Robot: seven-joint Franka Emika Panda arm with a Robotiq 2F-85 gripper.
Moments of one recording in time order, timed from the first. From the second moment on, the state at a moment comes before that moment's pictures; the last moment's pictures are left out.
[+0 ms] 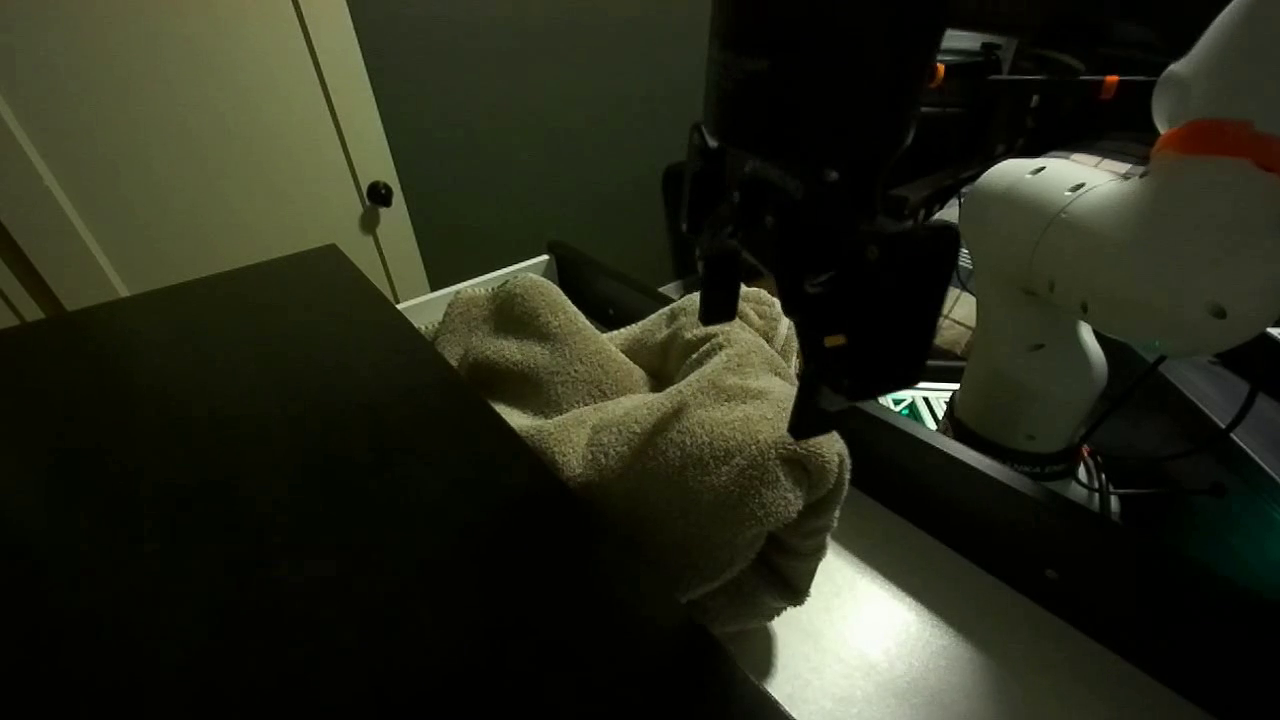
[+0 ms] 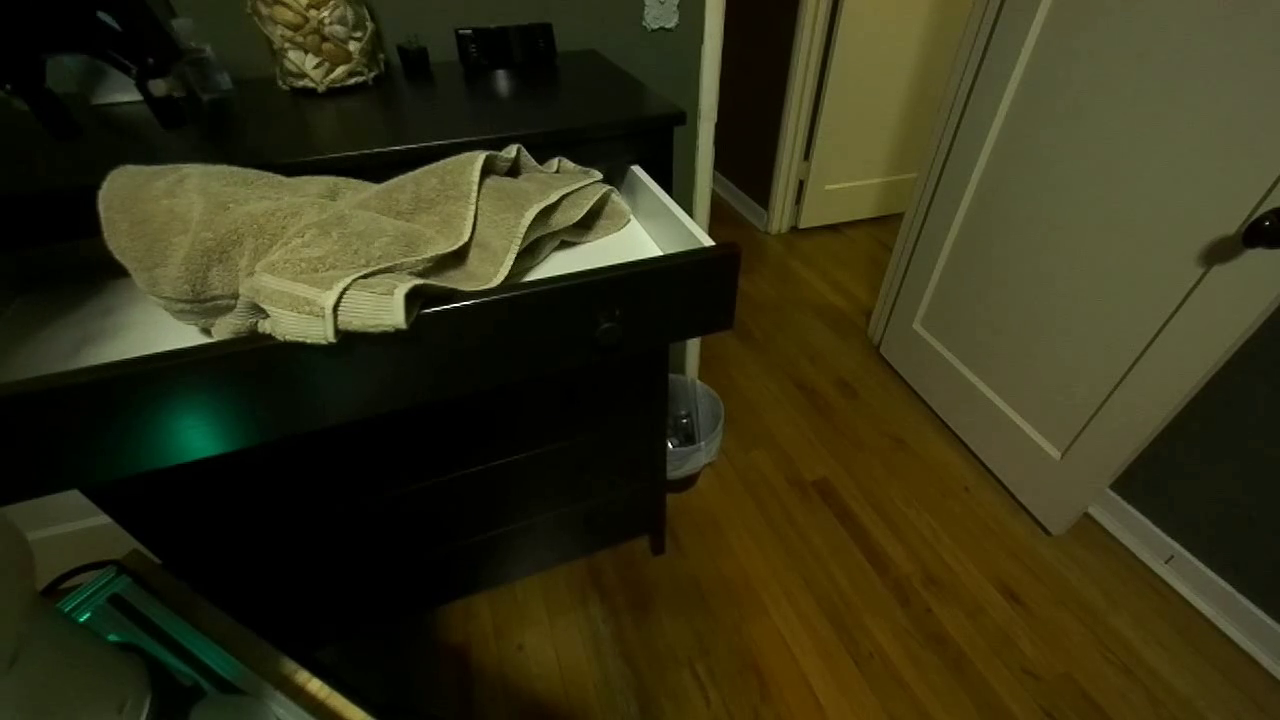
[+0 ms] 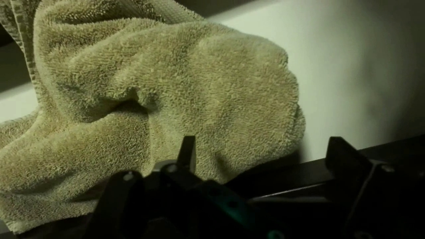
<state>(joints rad) 0.29 -0.62 0.38 -2.39 0.10 1.82 0.08</state>
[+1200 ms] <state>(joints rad) 0.36 -0.53 0.39 -2.56 -0.10 2.08 -0.07</state>
